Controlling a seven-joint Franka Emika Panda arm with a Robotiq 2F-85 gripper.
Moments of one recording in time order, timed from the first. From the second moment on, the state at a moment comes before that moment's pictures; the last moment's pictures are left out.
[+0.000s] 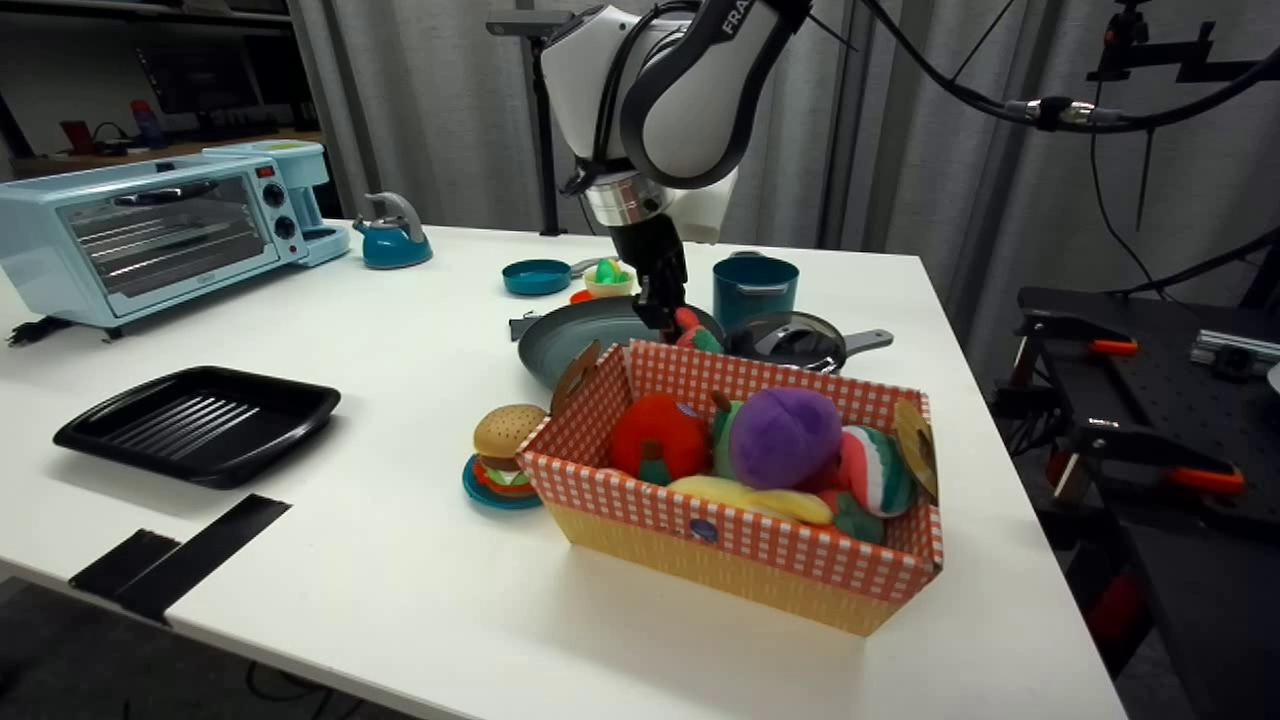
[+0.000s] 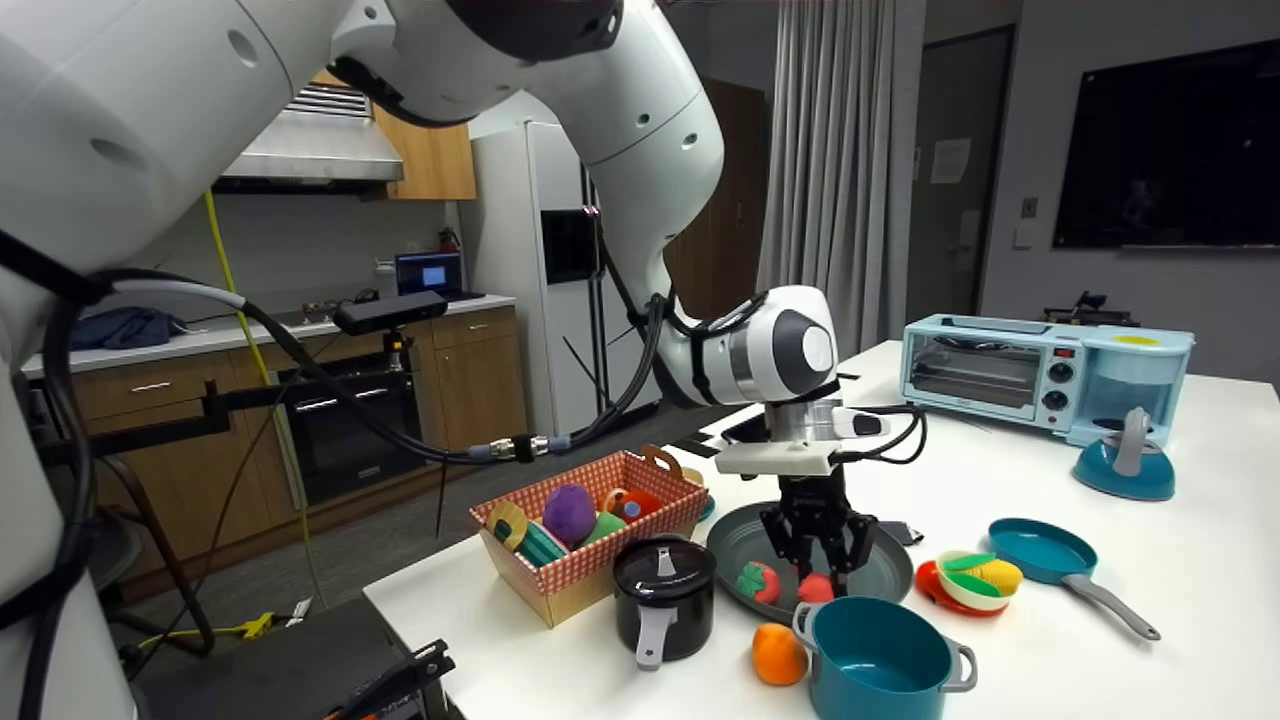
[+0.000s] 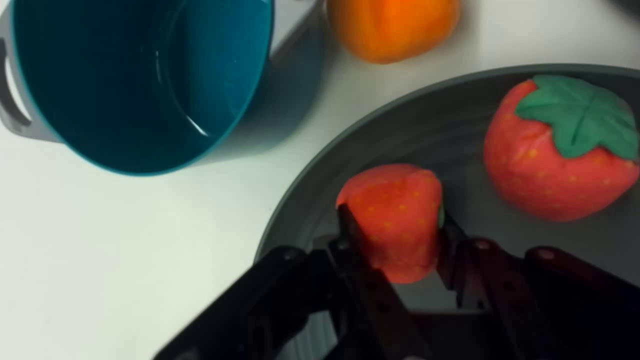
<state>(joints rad) 0.15 0.78 -0.15 -1.76 -0.28 2.35 0.16</state>
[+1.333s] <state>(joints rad) 0.28 0.39 0.01 -1.96 -0.34 2.15 0.24</state>
